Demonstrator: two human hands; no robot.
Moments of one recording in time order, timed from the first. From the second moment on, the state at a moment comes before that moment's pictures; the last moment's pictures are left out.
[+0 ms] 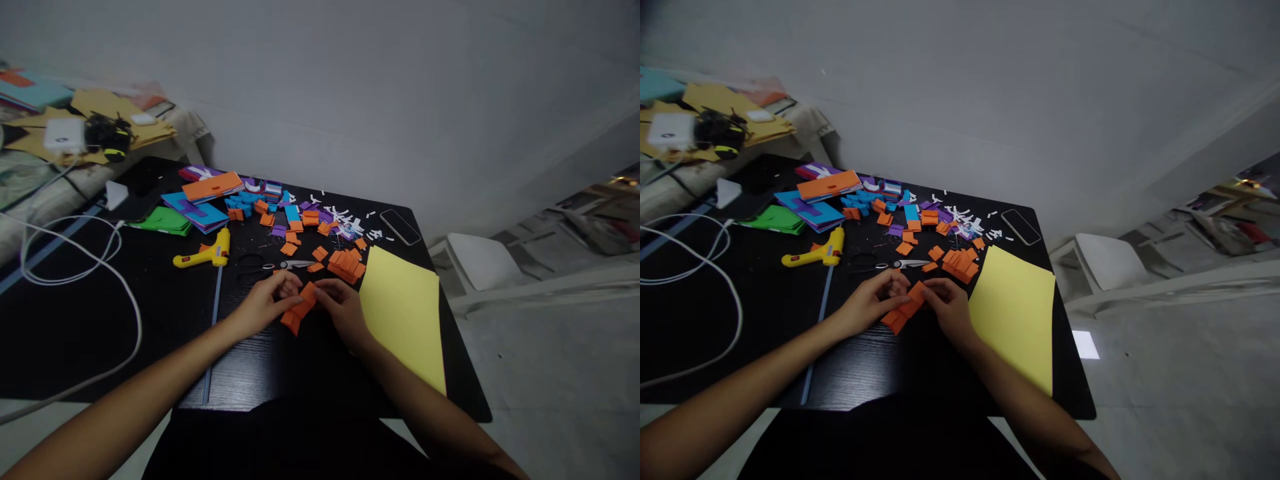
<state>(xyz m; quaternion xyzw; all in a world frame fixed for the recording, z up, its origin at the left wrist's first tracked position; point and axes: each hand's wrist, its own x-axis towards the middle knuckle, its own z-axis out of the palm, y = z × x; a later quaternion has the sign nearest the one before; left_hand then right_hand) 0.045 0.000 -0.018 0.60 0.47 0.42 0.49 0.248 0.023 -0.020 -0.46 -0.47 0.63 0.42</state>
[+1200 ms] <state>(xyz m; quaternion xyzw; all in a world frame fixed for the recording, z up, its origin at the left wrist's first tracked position) 0.047 0.003 -0.019 0.58 0.48 0.45 0.48 0.248 0.022 -0.029 -0.47 -0.48 0.64 0.37</state>
